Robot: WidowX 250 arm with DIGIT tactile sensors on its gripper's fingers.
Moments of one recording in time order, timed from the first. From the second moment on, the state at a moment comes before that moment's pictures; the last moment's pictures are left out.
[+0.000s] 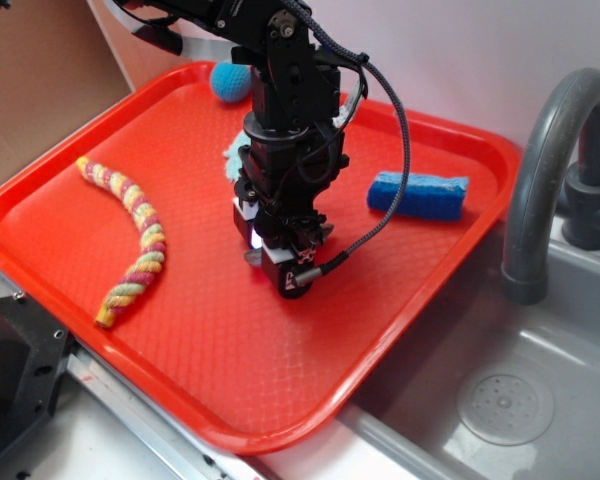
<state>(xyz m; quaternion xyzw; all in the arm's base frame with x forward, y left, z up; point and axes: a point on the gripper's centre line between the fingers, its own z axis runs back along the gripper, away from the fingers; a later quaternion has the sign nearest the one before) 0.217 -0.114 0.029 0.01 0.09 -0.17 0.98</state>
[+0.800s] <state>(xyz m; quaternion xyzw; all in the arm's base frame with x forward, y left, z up) 0.240 -0.047 0.136 0.03 0.01 -0.02 1.00</state>
